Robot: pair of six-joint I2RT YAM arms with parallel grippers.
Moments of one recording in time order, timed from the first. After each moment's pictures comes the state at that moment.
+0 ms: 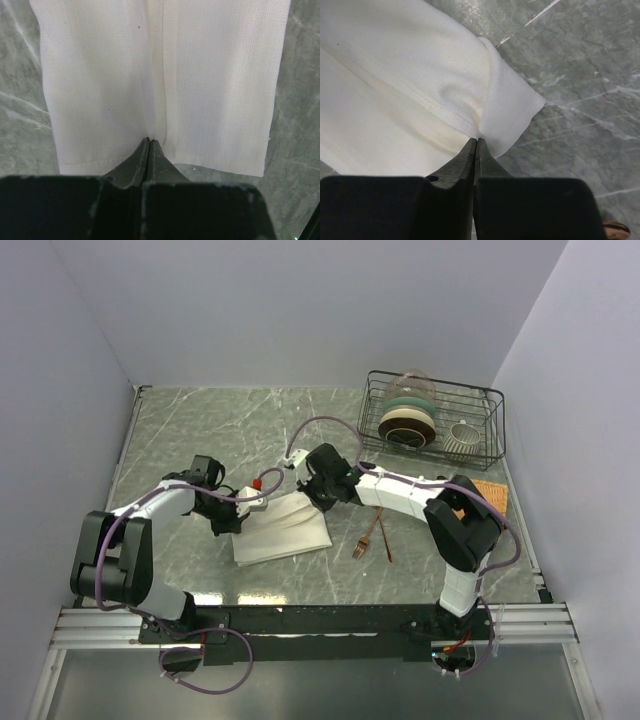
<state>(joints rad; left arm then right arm) -0.17 1.48 0.79 -0.66 0.55 1.08 0.77 1.83 1.20 -0.31 -0.09 -0.14</state>
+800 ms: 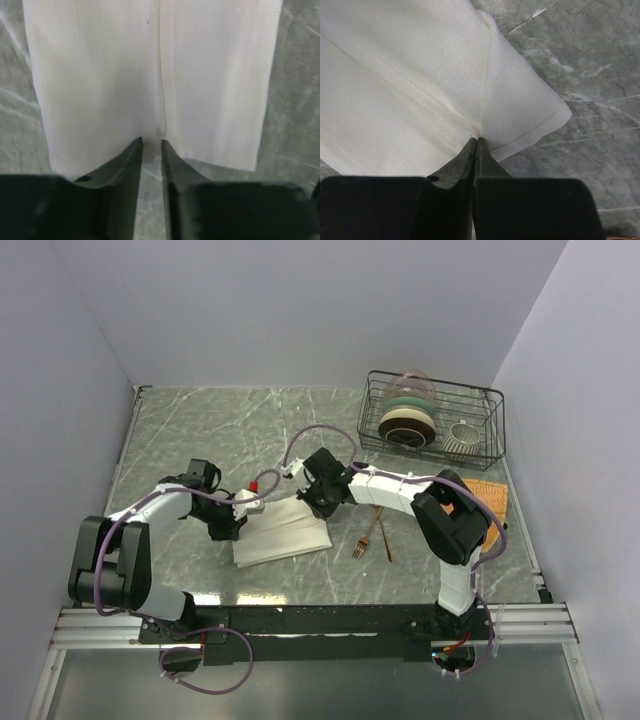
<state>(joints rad) -0.17 1.45 0.75 -0.67 0.55 1.08 0.77 1.89 1.23 -0.39 -0.15 -0.18</state>
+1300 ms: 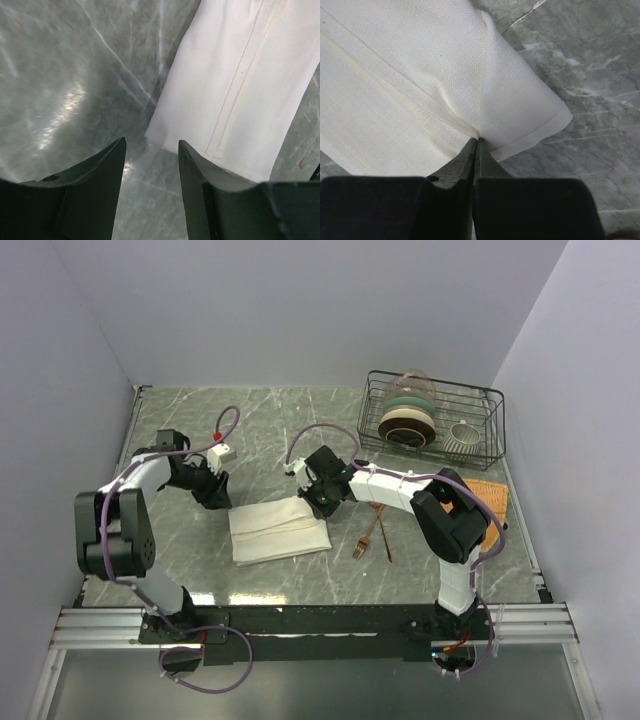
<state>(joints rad) 0.09 1.60 1.03 -0.73 0.75 0.84 0.75 1.90 1.24 -0.42 -0.19 -0.13</state>
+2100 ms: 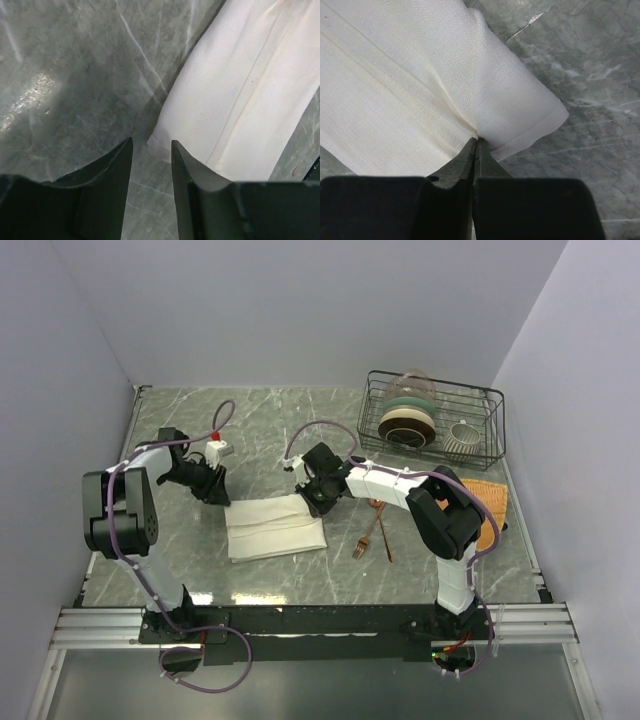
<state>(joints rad) 0.11 1.79 1.13 -0.75 0.74 0.76 0.75 1.94 1.29 -0.44 -0.21 -0.07</state>
